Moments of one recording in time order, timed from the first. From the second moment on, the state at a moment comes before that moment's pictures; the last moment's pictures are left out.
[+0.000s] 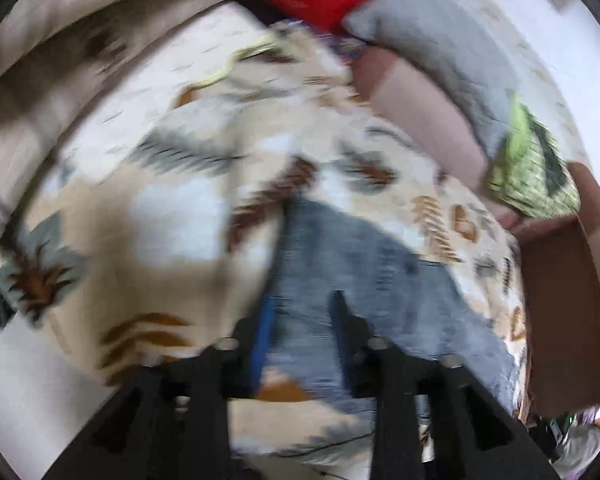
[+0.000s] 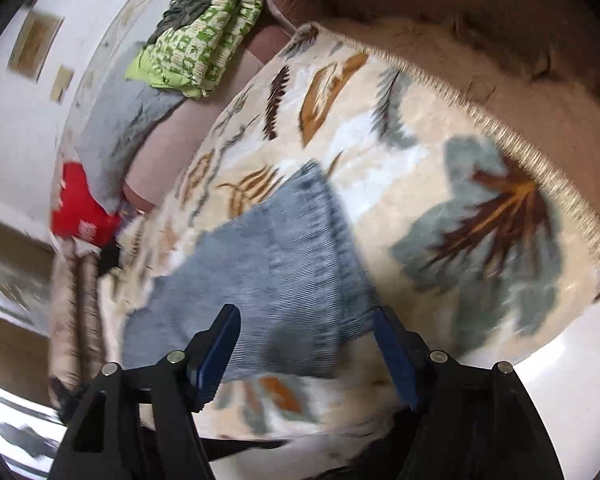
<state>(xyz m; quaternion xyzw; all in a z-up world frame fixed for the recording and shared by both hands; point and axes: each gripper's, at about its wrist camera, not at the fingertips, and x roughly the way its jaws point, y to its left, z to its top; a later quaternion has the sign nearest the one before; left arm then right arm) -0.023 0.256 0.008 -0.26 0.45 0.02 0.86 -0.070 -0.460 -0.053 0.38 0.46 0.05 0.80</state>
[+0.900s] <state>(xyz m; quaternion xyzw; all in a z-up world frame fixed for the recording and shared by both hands) -0.002 0.183 -0.073 -0.11 0.48 0.01 0.87 -0.032 -0.424 0.017 0.19 0.47 -0.06 0.86</state>
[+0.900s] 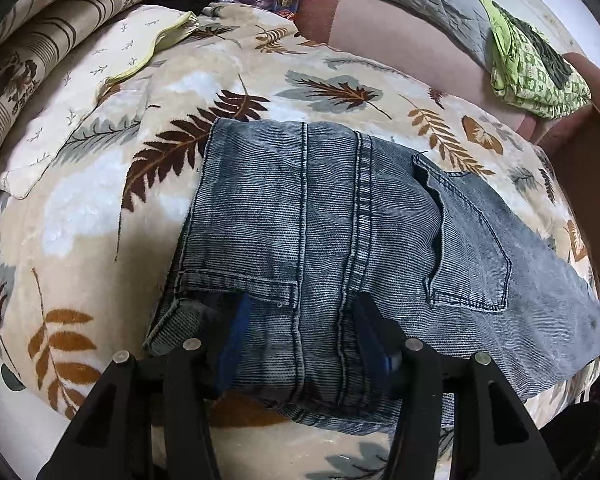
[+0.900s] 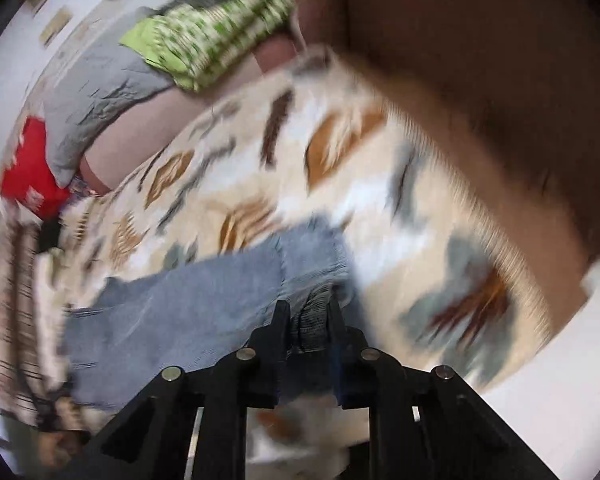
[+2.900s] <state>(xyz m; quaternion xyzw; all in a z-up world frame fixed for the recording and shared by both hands) -0.004 0.192 -0.076 -0.04 0.50 0.11 0.86 0.196 -0.075 -0.046 -0.06 0.57 0.26 0.78</state>
